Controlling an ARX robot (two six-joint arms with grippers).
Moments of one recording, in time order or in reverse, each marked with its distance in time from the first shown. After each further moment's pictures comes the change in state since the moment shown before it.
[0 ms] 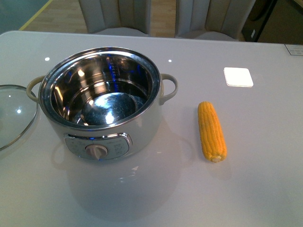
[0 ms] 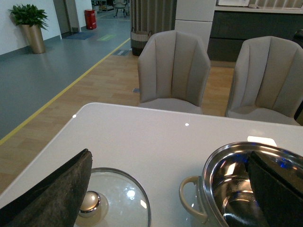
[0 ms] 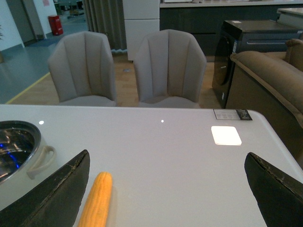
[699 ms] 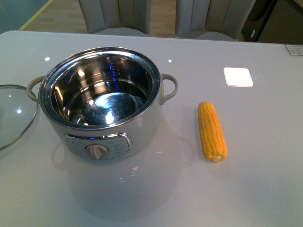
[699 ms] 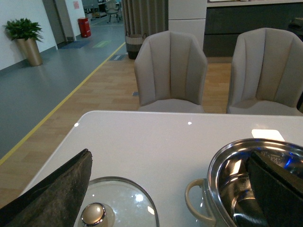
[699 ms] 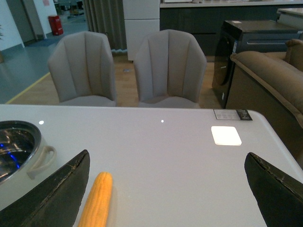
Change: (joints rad) left arm 0.000 0.050 0.020 0.034 0.021 0.059; right arm 0.000 0.000 0.000 0.000 0.000 0.000
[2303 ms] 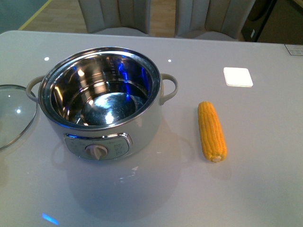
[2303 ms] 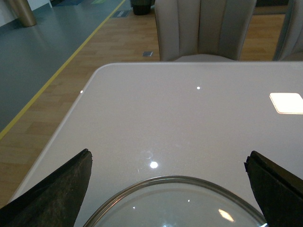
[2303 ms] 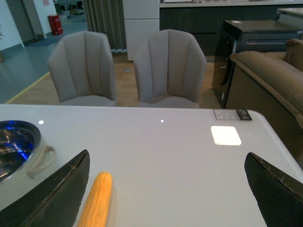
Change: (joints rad) left arm 0.265 1.113 0.864 0.072 0.246 0.140; right arm 0.000 0.000 0.000 0.000 0.000 0.000
